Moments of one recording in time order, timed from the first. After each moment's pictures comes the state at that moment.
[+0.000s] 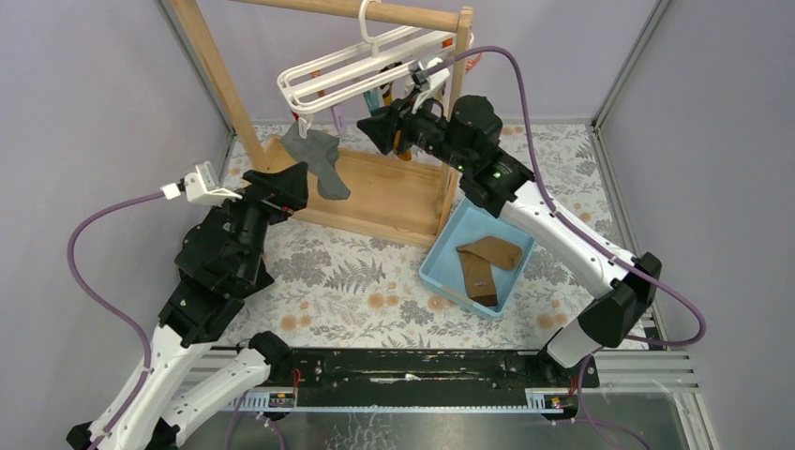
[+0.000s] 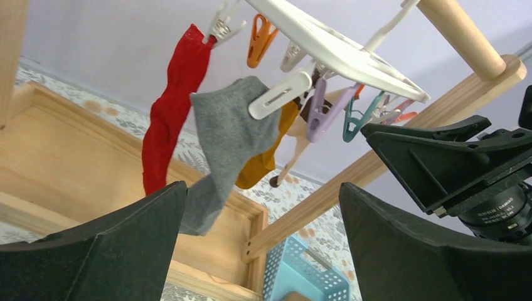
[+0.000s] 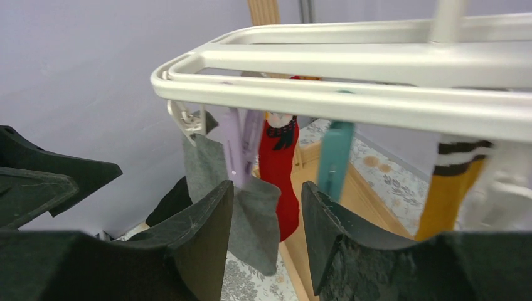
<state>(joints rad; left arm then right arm) -0.62 0.64 1.00 -0.22 -0.51 -0.59 0.74 1.56 1.63 0.05 -0.21 0.21</state>
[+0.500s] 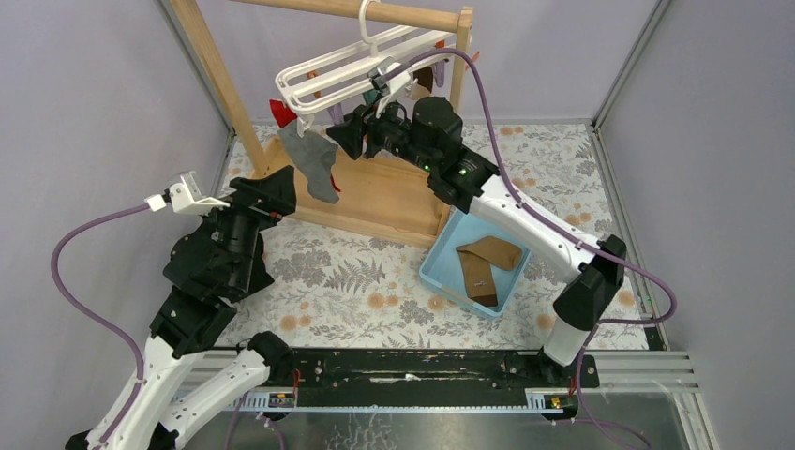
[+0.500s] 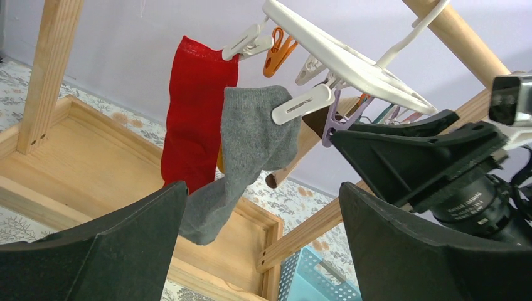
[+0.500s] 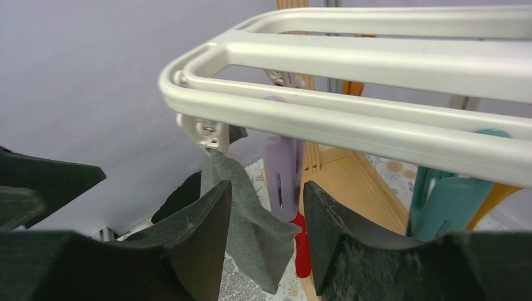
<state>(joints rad) -0.62 0.58 1.00 -0.25 -0.58 -0.54 0.84 1.72 1.78 0.03 -0.18 0.18</state>
